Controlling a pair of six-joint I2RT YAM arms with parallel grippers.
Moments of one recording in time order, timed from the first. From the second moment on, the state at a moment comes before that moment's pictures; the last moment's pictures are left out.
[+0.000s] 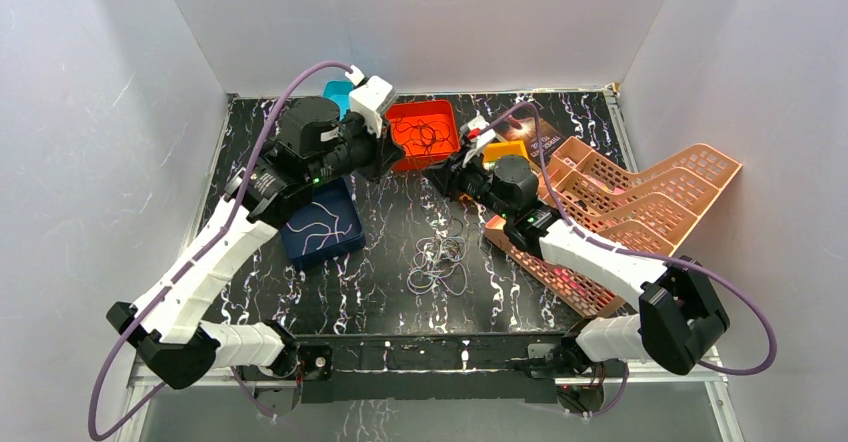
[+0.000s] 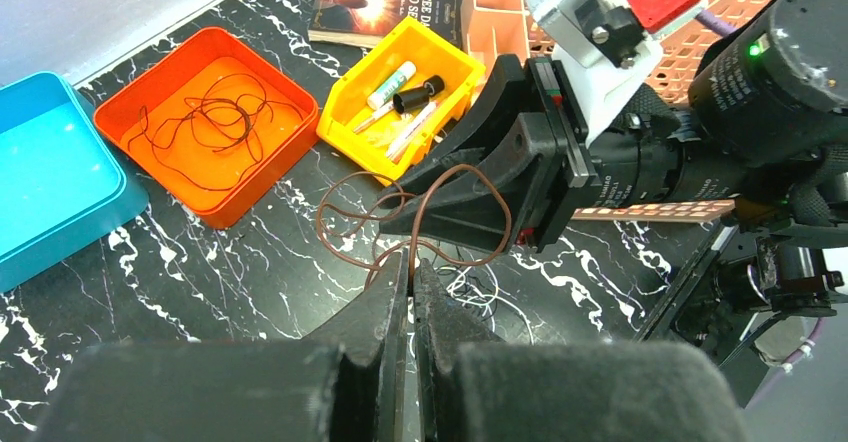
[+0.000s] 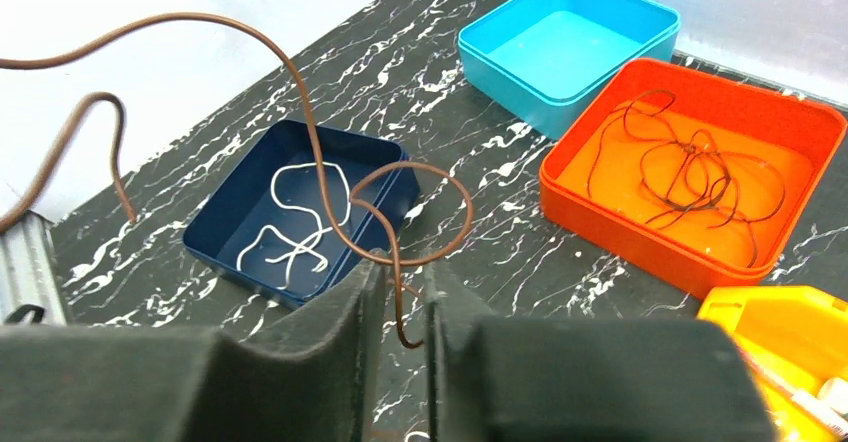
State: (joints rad) left arm -0.70 1.25 1.54 -0.63 0.14 -0.06; right arm 0.72 1.30 0.82 0.45 -0.17 0.23
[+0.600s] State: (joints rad) left arm -0.70 1.19 1.49 -0.63 0.12 -0.06; right arm 0.72 1.12 0.82 0.32 -0.13 0.20
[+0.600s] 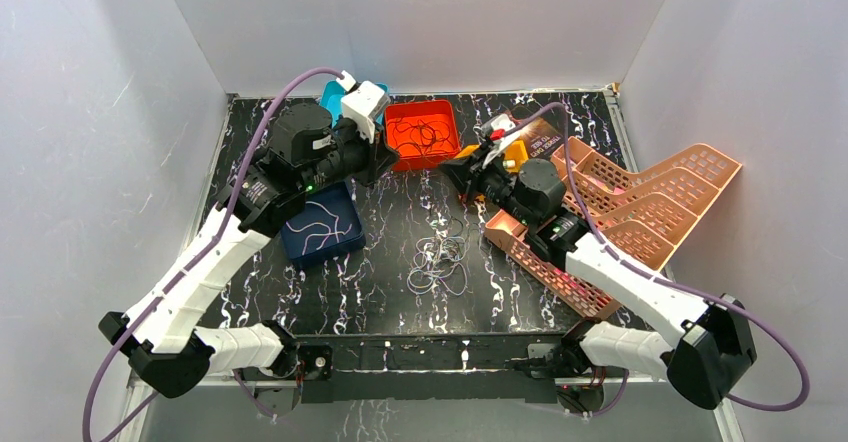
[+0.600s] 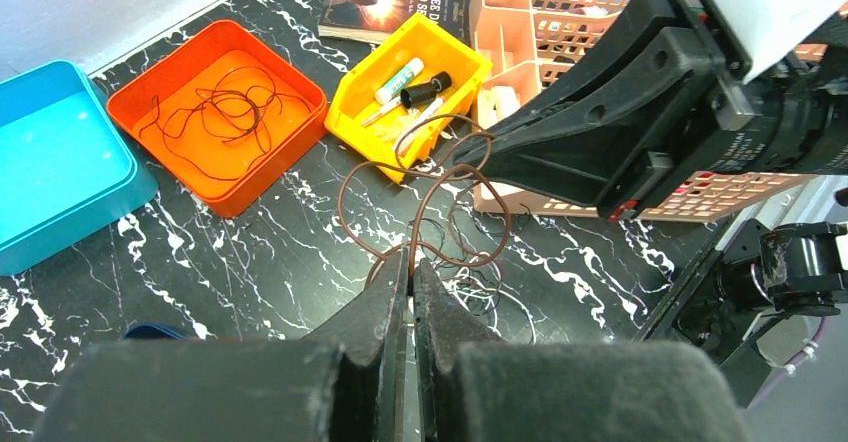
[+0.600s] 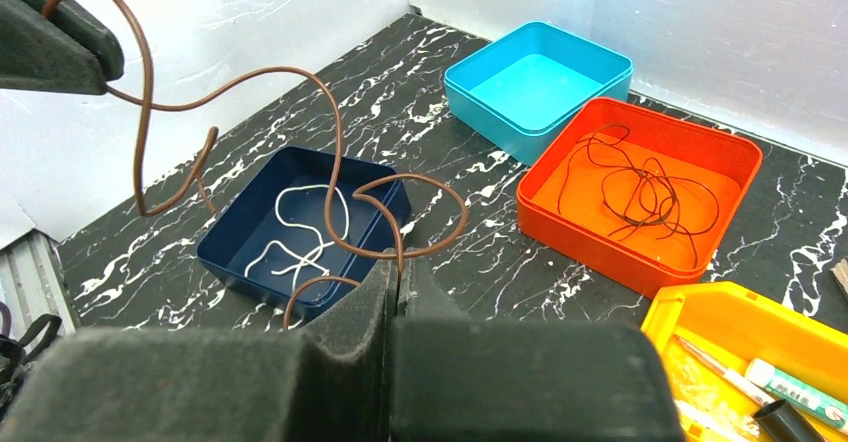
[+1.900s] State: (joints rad) left arm -0.70 1.13 1.38 -0.64 -0.02 -0.07; right arm 0.72 1.15 1.05 -0.02 0.13 0.17
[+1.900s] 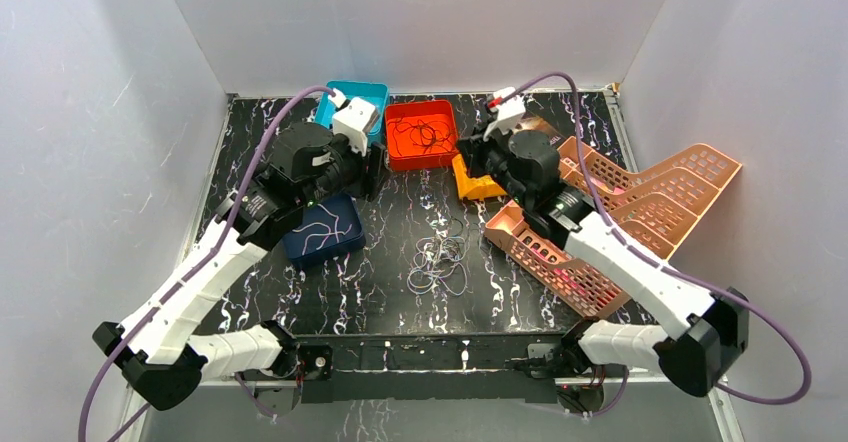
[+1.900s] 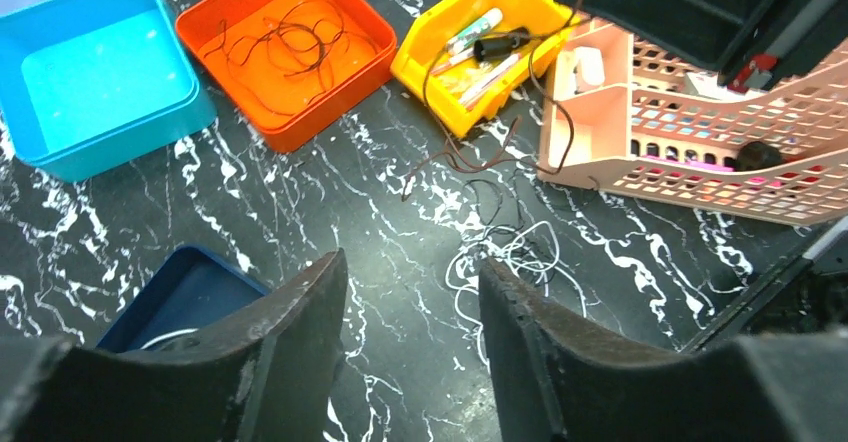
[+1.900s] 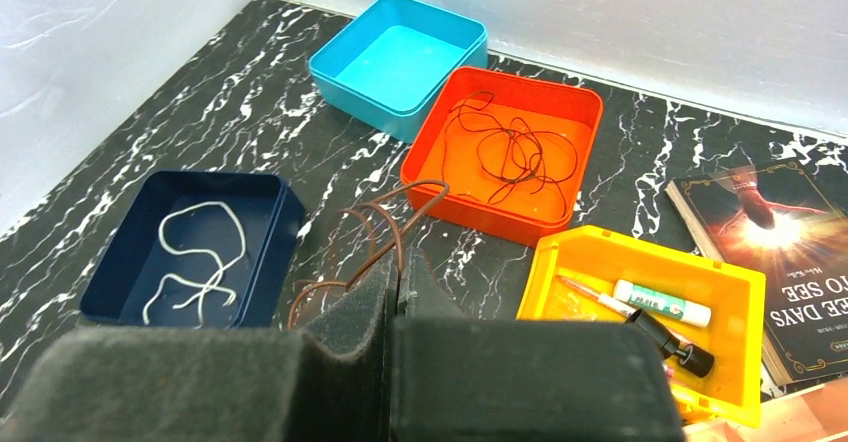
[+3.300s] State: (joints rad) left arm -0.70 0.98 1.09 -0.68 -0.35 -0.20; right arm 0.51 2.33 1.86 0.04 -0.04 0.20
